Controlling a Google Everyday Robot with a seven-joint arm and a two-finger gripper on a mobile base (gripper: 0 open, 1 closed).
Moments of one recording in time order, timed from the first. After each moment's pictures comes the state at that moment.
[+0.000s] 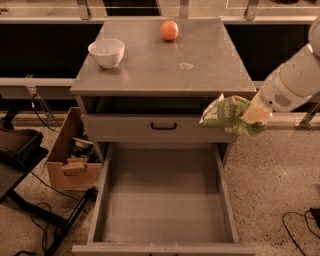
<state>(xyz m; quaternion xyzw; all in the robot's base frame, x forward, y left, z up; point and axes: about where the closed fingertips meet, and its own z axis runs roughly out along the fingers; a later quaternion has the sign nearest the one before) 0.547 -0.242 0.852 -0.49 0.84 0.01 0.22</state>
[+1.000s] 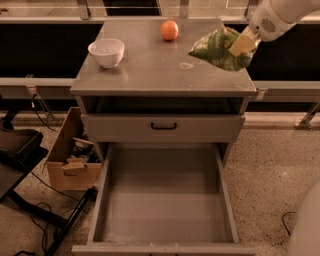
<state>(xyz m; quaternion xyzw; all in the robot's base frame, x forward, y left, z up) 0.693 -0.227 0.959 -0.45 0.84 0.02 0.31</state>
